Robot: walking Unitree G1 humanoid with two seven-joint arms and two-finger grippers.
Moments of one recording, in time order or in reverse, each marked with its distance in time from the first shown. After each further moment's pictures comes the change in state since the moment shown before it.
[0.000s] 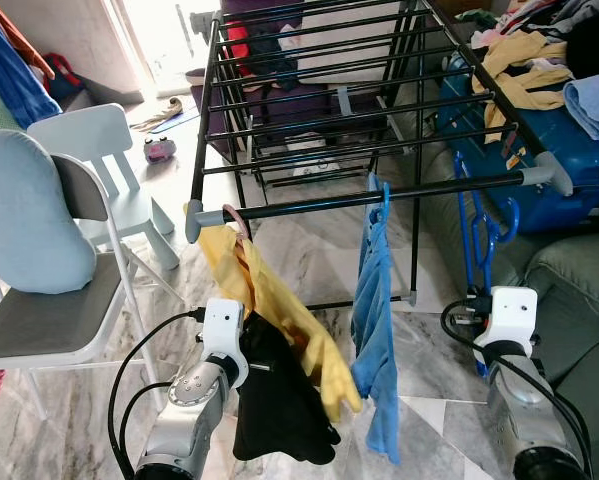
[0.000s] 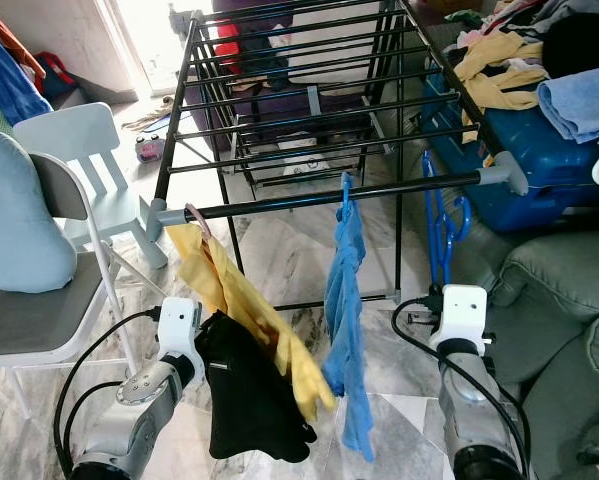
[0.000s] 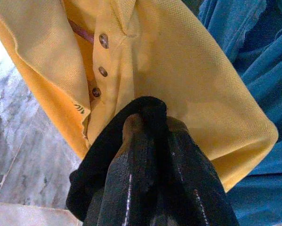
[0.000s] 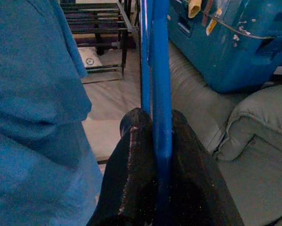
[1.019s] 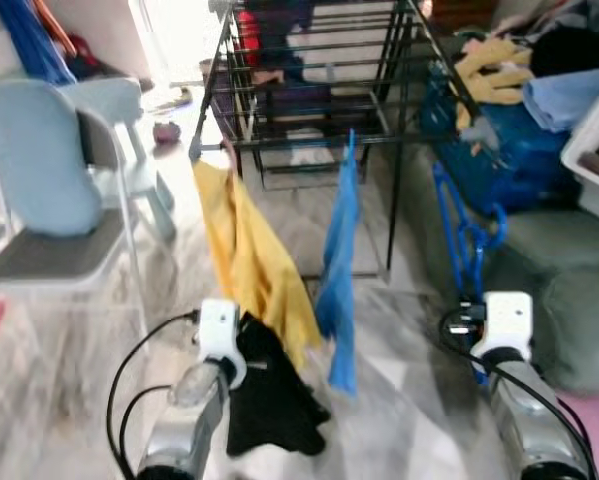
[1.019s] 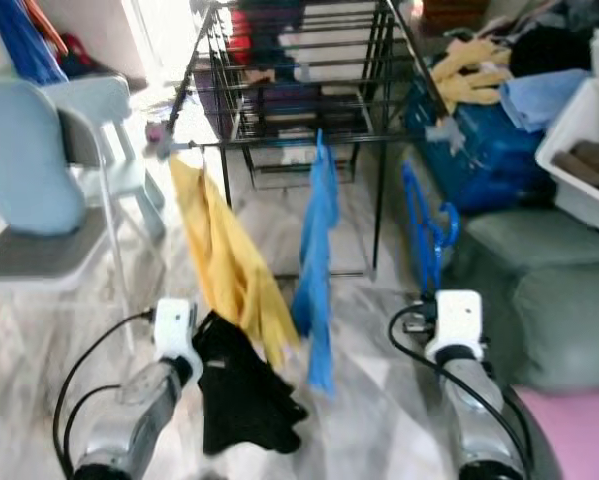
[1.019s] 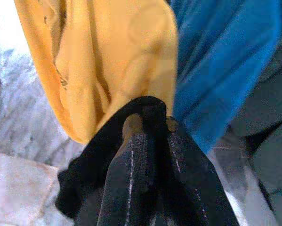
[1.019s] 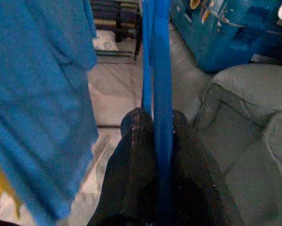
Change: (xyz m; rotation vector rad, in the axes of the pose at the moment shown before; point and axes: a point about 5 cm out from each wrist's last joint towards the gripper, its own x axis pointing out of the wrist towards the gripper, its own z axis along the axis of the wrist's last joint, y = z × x) left arm 0.000 0.005 0.006 -0.010 -0.036 0.050; right arm -0.009 0.006 0.000 -0.006 0.054 0.084
